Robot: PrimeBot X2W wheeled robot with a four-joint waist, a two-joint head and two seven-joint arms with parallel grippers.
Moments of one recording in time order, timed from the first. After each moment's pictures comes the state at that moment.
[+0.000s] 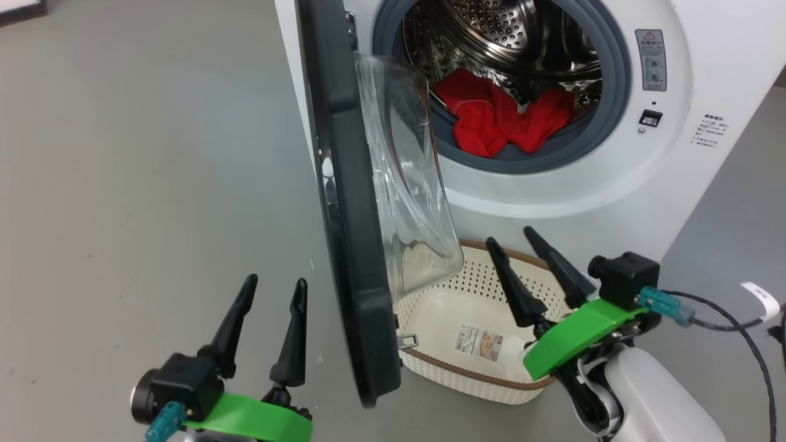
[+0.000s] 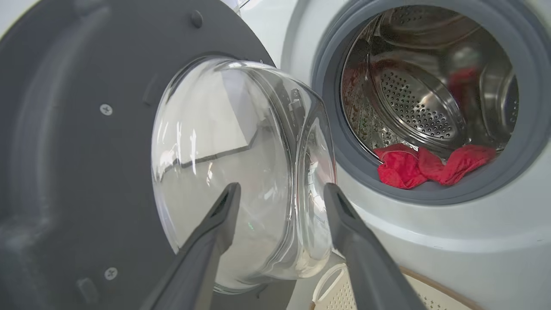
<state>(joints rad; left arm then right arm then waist) -0.16 0.08 -0.25 0.12 -0.33 0.04 -0.24 -0.36 -0.08 0.34 0.42 0.61 0.12 -0.19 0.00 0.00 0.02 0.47</state>
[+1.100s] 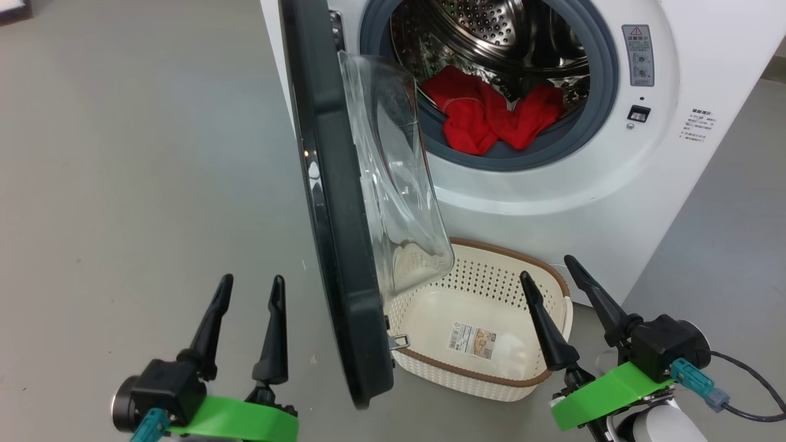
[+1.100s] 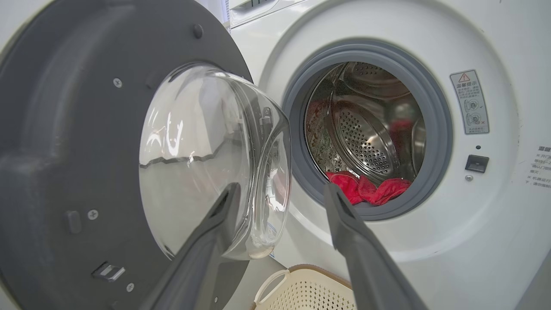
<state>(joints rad) -0.14 0.07 -0.19 0.09 -0.31 0.06 -0.25 -0.11 -0.05 0.17 0.19 0.26 0.12 -0.26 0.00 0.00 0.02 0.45</state>
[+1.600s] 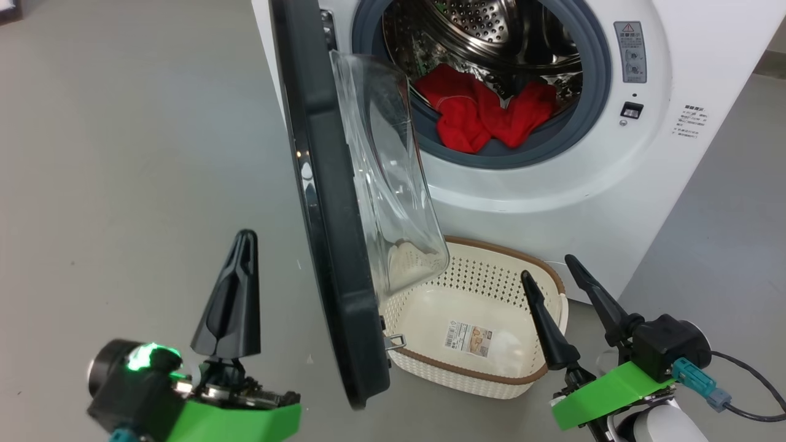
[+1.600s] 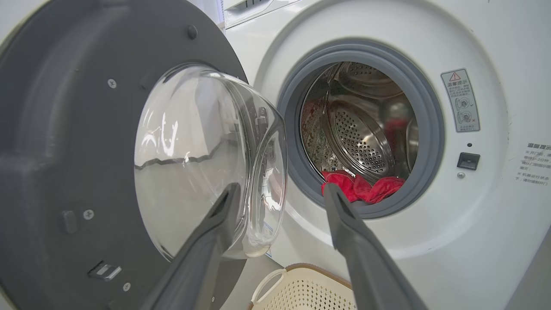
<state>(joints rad) -0.14 0.05 -0.18 -0.14 -0.25 0.03 -0.25 -0.11 -0.05 0.17 0.18 0.26 0.12 -0.26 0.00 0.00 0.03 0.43</state>
